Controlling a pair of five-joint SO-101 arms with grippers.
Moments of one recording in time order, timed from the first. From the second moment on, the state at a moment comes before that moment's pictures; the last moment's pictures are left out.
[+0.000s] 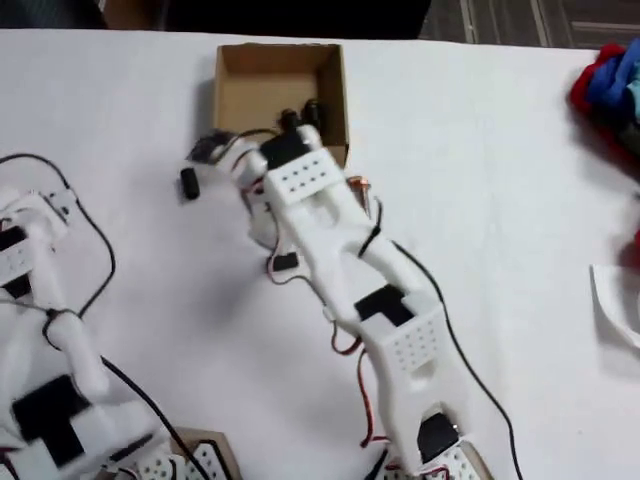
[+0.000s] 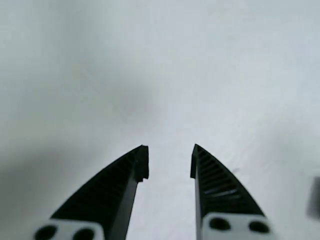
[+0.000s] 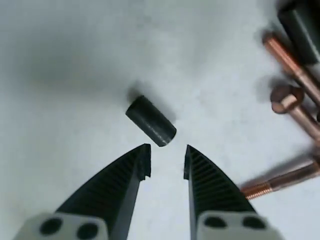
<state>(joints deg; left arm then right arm) -41.4 -7.2 36.1 29.8 11.6 -37.2 34.8 -33.2 94.2 33.1</state>
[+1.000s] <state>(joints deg) -44.3 15.2 19.5 36.8 11.6 -36.0 47.4 -33.4 85.9 43.9</state>
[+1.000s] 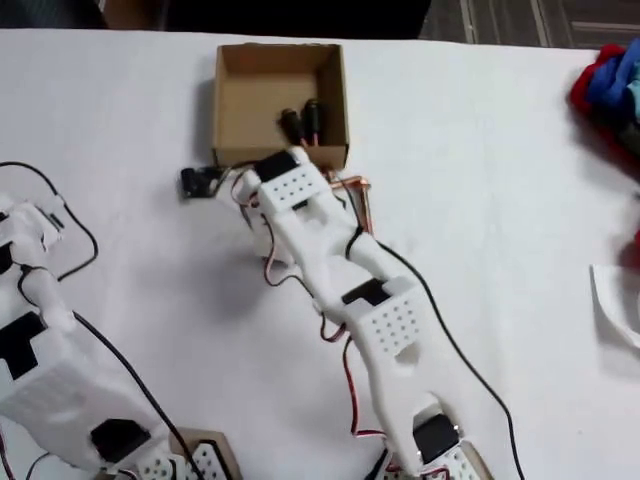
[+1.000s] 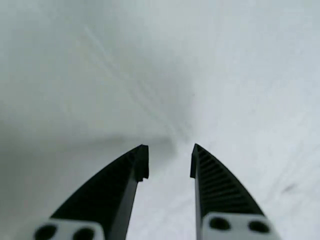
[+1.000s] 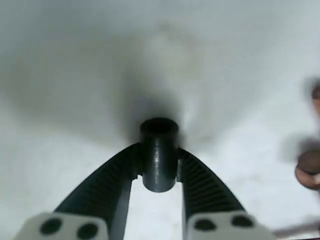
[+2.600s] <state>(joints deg) -44.3 15.2 19.5 36.8 11.6 -34.4 51.5 -39.3 86.2 36.6</state>
